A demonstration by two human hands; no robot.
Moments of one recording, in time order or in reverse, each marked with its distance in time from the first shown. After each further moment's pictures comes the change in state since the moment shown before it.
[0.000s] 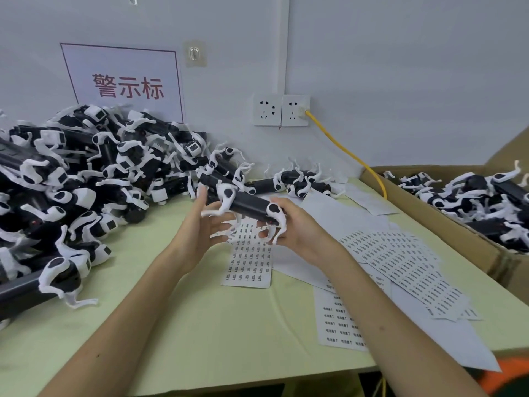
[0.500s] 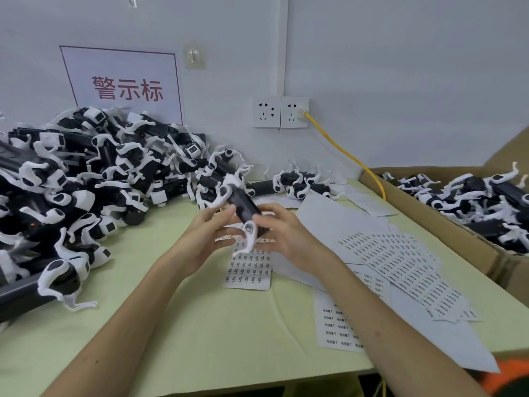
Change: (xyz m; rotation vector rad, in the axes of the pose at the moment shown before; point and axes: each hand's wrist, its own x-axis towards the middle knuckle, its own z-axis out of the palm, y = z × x) left_hand -0.004 -0.003 0.007 0.019 -0.060 0.024; right_hand 0.001 0.013 0.011 -0.024 -0.056 -0.109
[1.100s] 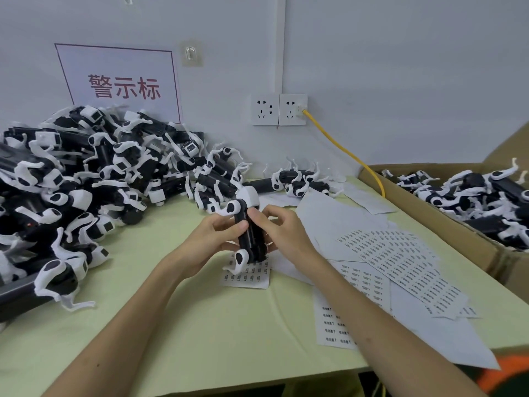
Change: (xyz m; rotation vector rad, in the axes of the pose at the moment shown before) left_hand -0.010 0.001 0.010 0.205 -0.204 0.113; right_hand -0.003 0.007 0.004 -0.395 0.197 -0.172
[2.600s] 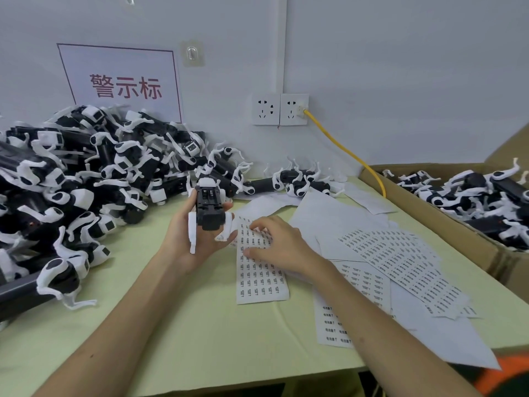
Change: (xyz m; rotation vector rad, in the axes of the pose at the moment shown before) left_hand 0.007 -0.002 -0.019 -0.769 0.239 -0.157; right_hand 0.000 0.015 -0.003 -0.658 -0.131 -0.010
